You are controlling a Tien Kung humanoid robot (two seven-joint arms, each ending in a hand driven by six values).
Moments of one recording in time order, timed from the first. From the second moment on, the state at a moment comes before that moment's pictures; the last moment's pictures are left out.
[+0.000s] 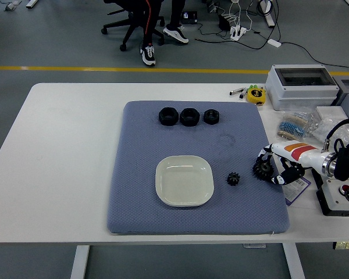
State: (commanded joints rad) left arm -0.18 0.11 -0.60 -0.22 1.08 0.13 0.18; right arm 0.65 -0.47 0.75 0.94 -1.93 0.14 0.30
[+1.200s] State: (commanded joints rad) left arm -0.17 0.11 -0.61 -0.22 1.09 0.14 0.18; right arm 0.81 -0.32 0.71 1.02 -2.00 0.17 0.28
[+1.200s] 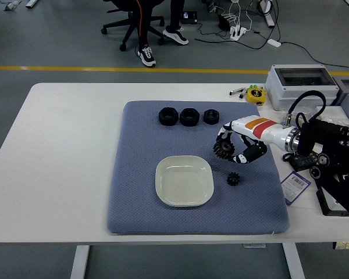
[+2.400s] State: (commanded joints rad) left arm -0.17 0.12 -0.62 -0.22 1.11 0.13 0.19; right arm 0.89 -0.20 0.56 1.10 -2.20 0.27 0.26
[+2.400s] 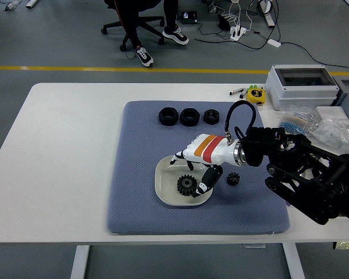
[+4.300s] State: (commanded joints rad) left arm -0.17 0.11 -0.63 -0.23 1.14 0.12 0.20; right arm 0.72 -0.34 0.70 1.01 -2.15 0.19 0.27
